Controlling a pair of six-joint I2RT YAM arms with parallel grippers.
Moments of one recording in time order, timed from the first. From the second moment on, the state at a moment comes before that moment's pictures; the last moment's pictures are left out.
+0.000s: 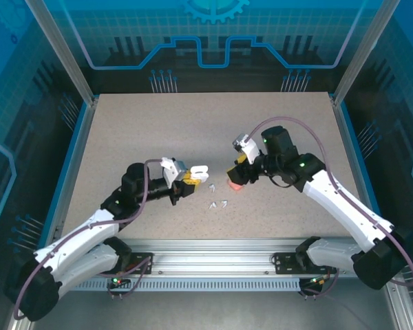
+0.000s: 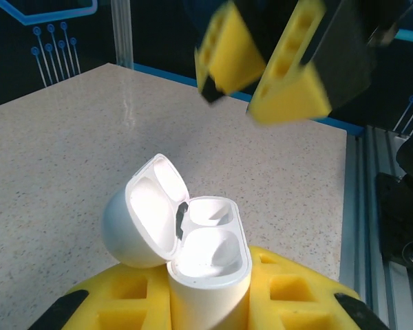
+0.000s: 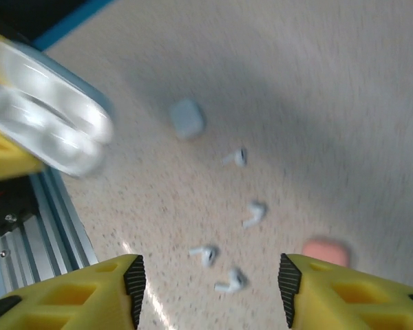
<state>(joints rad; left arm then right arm) -0.54 0.86 0.47 0.17 0.54 0.02 0.55 1.19 1.04 -0.65 -0.41 -0.04</state>
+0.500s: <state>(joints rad) -0.54 0.72 0.43 0.16 0.48 0.01 0.70 1.55 0.96 -0.65 -0.23 0.27</state>
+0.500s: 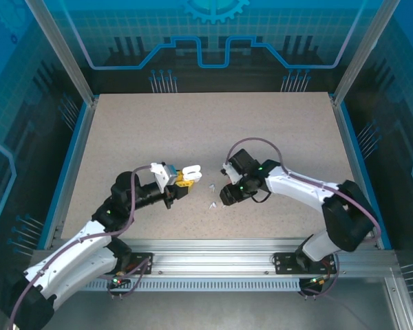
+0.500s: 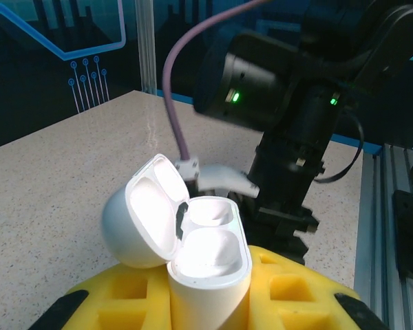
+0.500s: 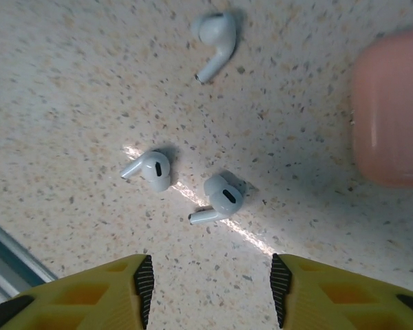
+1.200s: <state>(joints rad) -0.54 0.71 0.42 0.14 0.47 0.02 0.75 1.77 1.06 -0.65 -0.18 0.33</state>
